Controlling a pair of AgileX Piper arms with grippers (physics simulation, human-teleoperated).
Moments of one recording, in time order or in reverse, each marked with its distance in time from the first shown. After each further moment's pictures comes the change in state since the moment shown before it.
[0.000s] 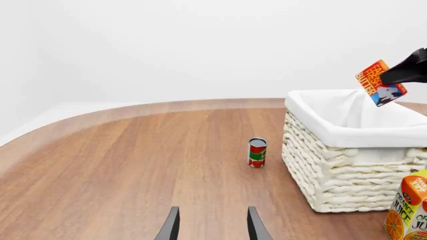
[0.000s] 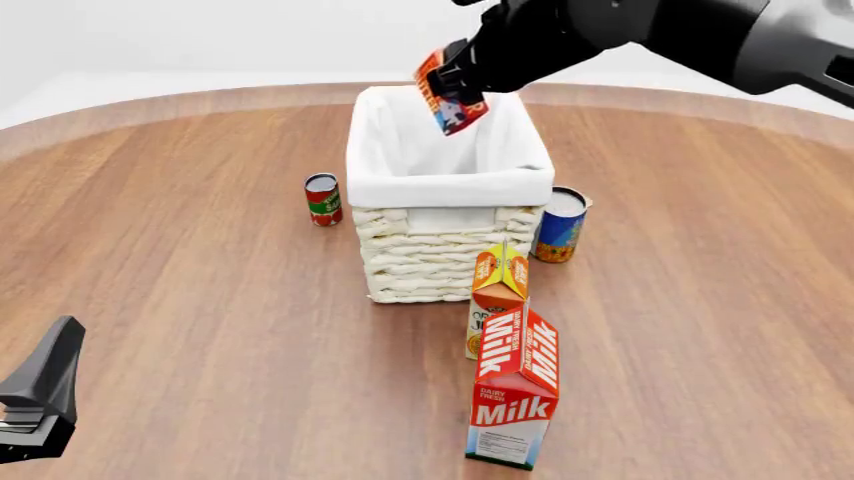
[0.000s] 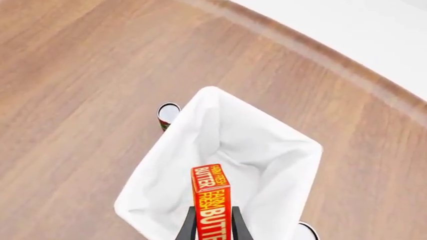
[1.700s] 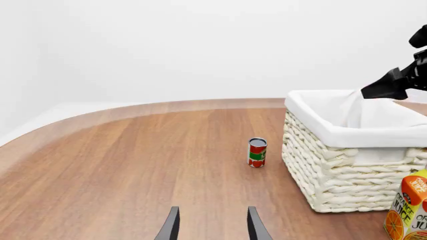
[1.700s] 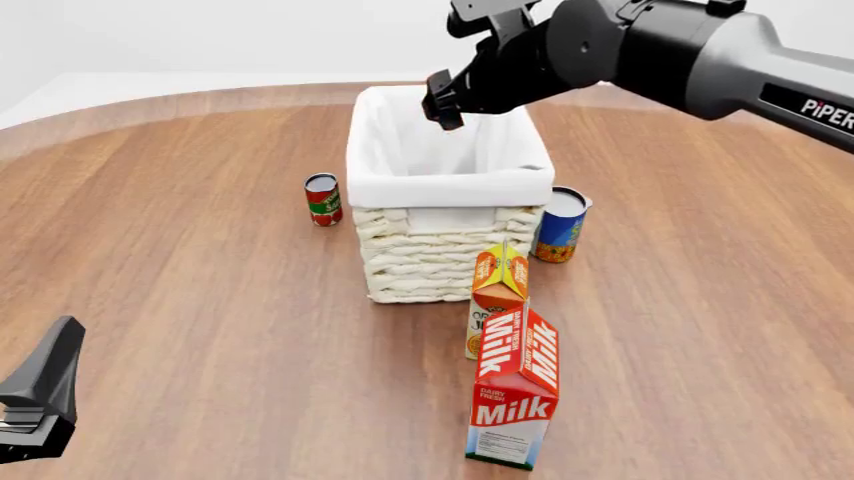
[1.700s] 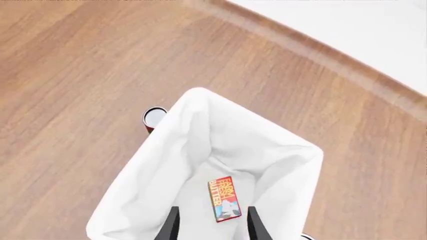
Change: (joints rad) left arm 0.000 0.000 0.000 0.000 0.000; right arm -0.029 0.075 0.037 -0.125 0.003
